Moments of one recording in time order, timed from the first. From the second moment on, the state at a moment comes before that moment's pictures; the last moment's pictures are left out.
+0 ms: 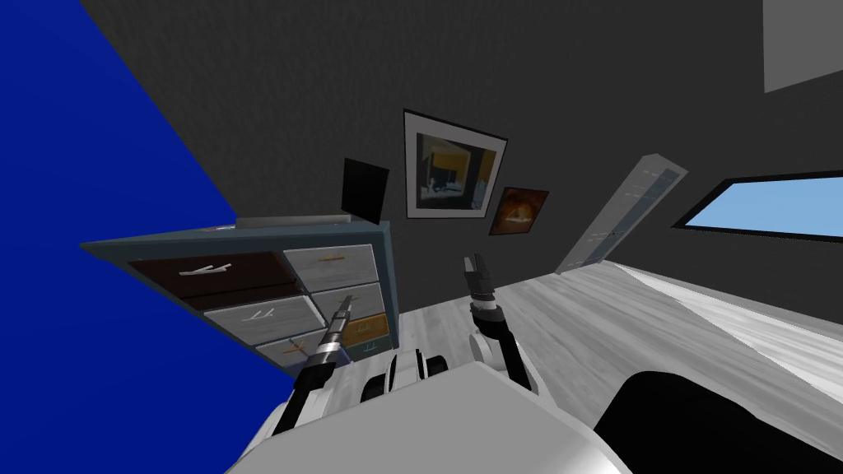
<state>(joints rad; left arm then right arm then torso) 0.30 0.11 0.01 -1.49 -0.10 -0.57 -0.12 0.52 -0.05 0.00 -2.25 -0.04 -0.61 0.10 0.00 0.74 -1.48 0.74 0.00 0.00</state>
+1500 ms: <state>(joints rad) 0.30 0.07 0.01 -1.58 -0.10 -0.43 -0.11 0.52 -0.05 0.00 -2.25 -0.04 -0.61 0.10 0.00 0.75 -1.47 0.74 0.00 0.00</state>
